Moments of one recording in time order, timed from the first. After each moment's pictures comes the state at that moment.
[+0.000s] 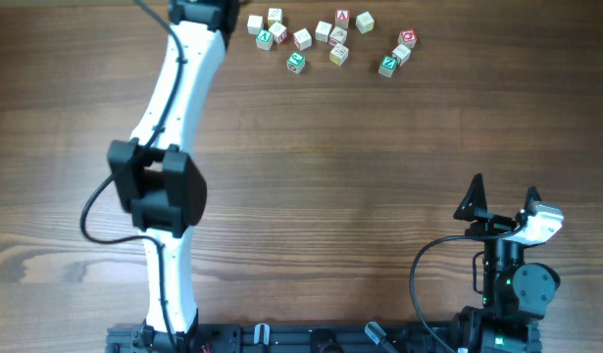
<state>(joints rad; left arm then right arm) -0.24 2.29 2.25 -0.04 0.27 -0.24 -0.24 0.02 0.01 0.00 -0.07 0.19</state>
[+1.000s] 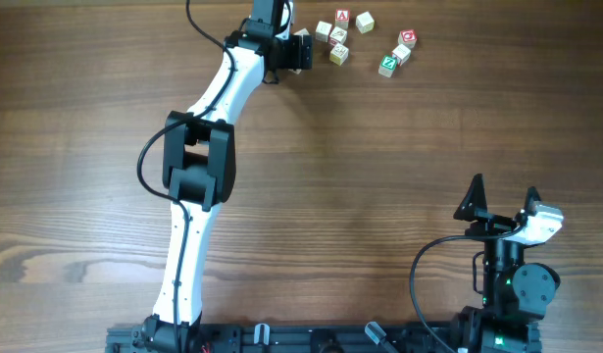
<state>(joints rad) -0.29 2.62 2.25 -0.55 0.16 -0.22 -0.24 0.02 0.01 0.00 -0.07 0.19</state>
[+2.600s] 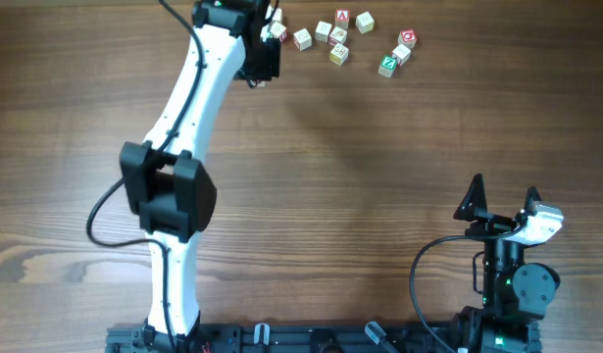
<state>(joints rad) -0.30 2.24 2.25 -1.25 -0.05 -0.21 -0.24 0.02 0.01 0.00 -0.07 0.19</state>
